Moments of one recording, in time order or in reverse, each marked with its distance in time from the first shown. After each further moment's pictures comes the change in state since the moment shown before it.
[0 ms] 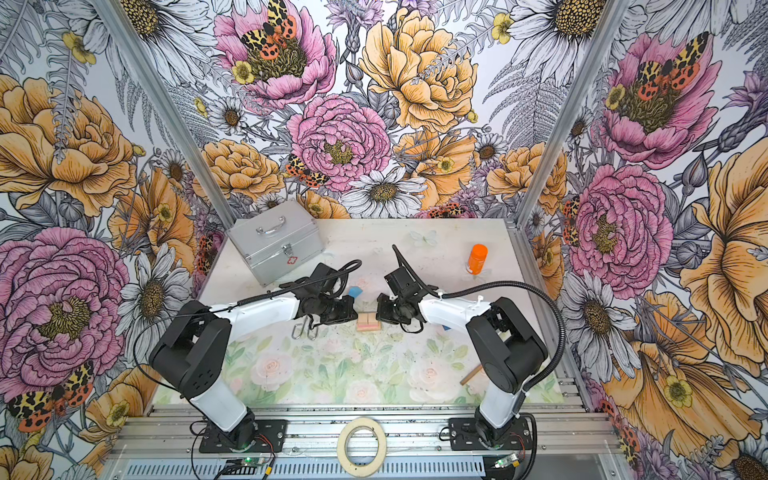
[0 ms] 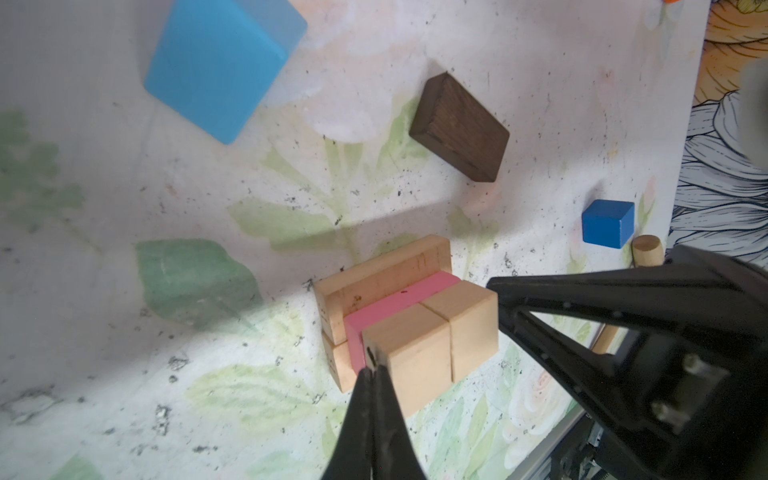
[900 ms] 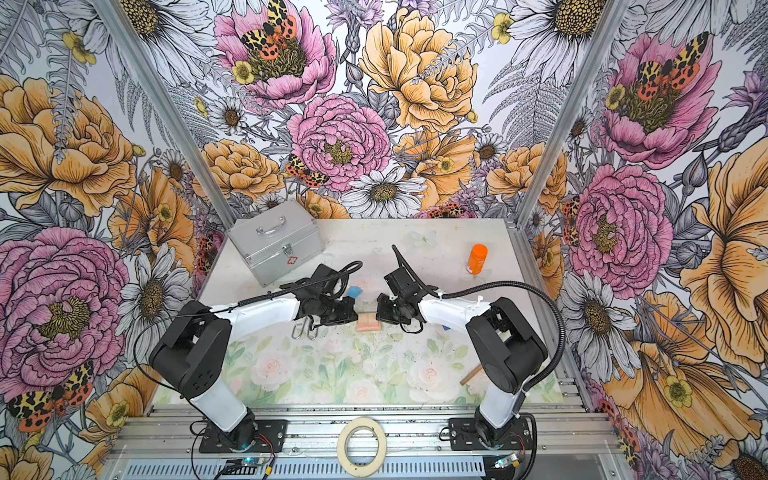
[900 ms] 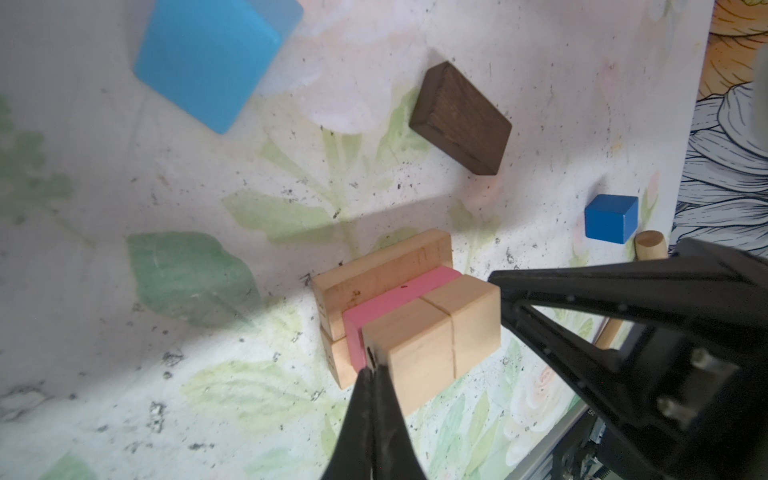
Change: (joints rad) left arm -0.003 -0.003 -0.007 0.000 0.000 0.000; right arm 0.001 0.000 0.000 0.000 0.006 0.000
